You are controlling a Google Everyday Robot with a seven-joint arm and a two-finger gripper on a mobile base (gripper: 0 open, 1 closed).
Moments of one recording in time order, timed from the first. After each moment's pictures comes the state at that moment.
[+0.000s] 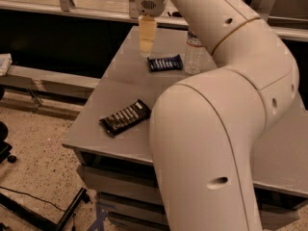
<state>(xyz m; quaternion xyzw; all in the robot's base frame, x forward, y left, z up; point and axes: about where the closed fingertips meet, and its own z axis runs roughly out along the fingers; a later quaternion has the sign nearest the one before) 0.730 -0.001 0.926 -0.63 0.76 -0.08 0.12</state>
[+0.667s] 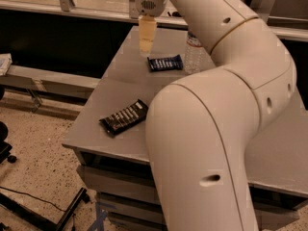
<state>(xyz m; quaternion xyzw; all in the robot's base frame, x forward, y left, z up) 0.733 -0.002 0.924 -0.63 0.76 -0.08 0.12</state>
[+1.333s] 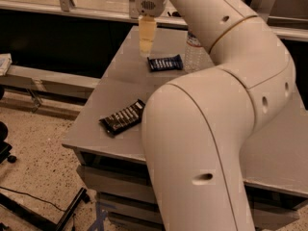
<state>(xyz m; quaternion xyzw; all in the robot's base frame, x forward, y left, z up) 0.733 -0.003 0.923 -0.63 0.76 -0.08 0.12</state>
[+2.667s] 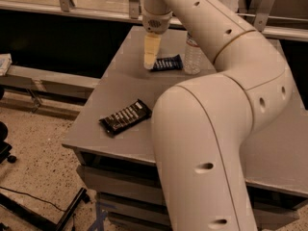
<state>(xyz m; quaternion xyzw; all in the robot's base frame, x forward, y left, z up) 0.753 -0.012 0.862 -0.63 0.76 -0.04 0.12</state>
